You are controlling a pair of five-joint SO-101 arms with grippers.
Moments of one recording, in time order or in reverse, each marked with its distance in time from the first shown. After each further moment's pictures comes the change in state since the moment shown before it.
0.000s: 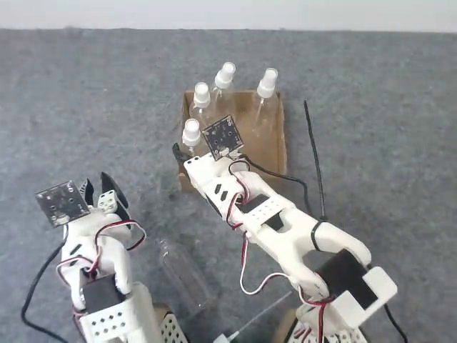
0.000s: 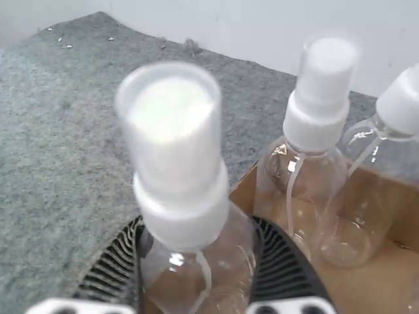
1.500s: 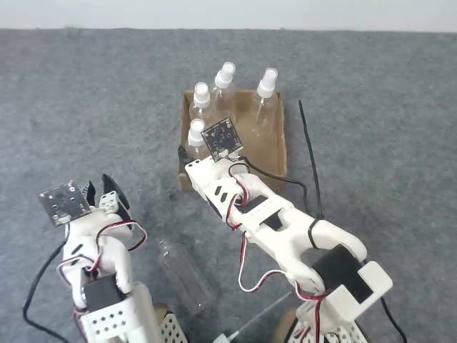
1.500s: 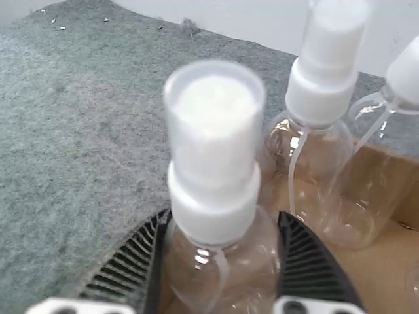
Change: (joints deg) left arm 0.0 0.0 1.1 0.0 0.0; right arm 0.0 2.5 0.0 0.1 -0.3
